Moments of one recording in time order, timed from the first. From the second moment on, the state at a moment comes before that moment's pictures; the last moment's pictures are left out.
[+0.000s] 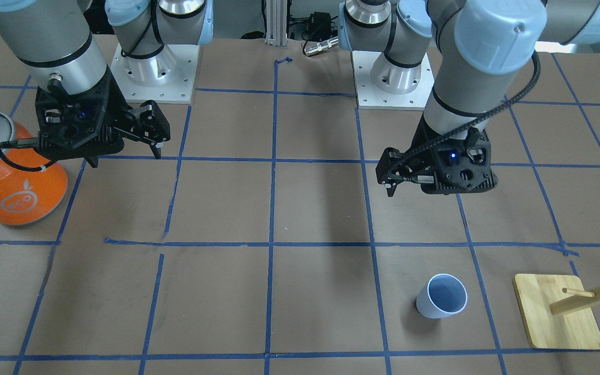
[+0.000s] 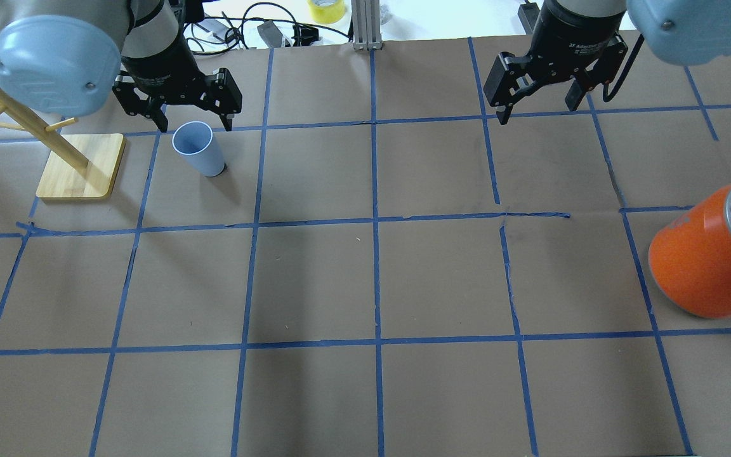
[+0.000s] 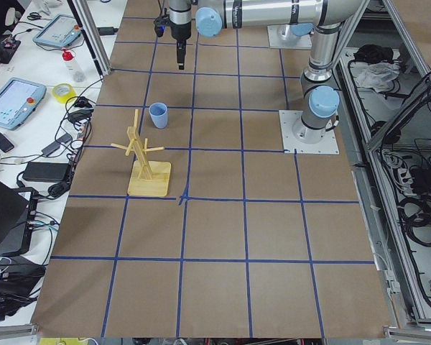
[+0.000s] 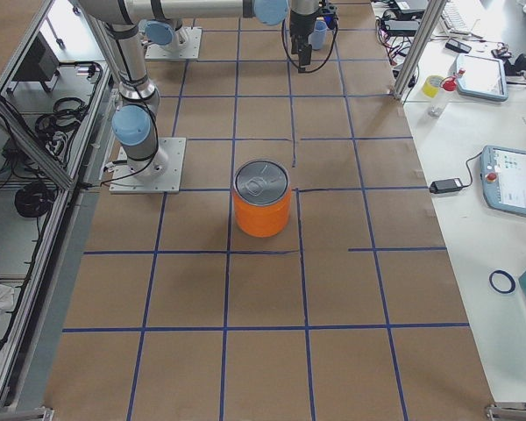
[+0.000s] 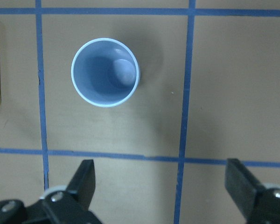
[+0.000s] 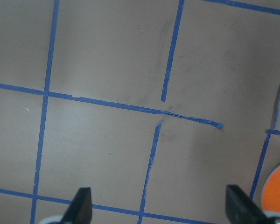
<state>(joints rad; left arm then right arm) -1.62 -1.73 -1.48 -1.45 1.64 -0.07 1.61 -1.45 1.44 -1.57 -1.57 -0.14</state>
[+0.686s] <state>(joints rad) -1.69 -1.65 -1.48 -1.61 1.53 -0.18 1.61 -1.45 1.44 -1.57 -1.56 -0.14</state>
